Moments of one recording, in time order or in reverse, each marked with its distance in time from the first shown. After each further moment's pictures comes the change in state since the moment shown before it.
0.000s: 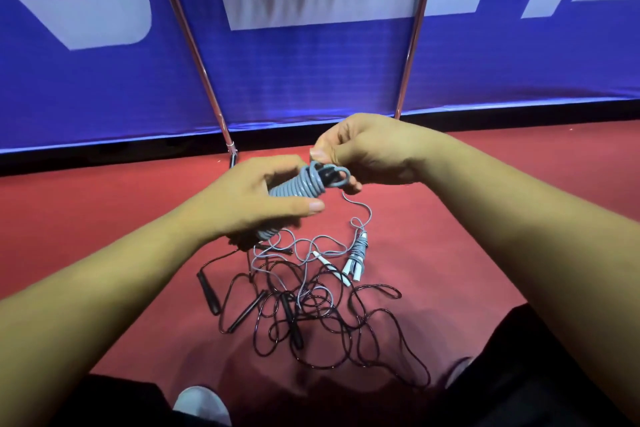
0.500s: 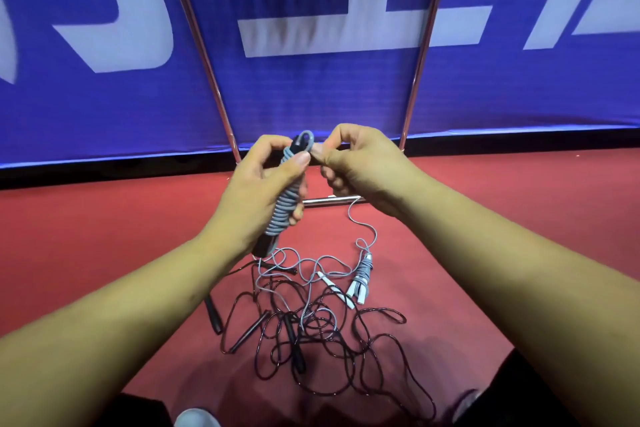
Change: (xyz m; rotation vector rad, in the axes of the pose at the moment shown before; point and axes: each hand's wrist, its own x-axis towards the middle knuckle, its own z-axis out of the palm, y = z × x) left_hand 0.013 0.008 0.013 -0.534 0.470 0.053; right_hand 0.008 -0.010 0.025 0.128 0.512 -0.169
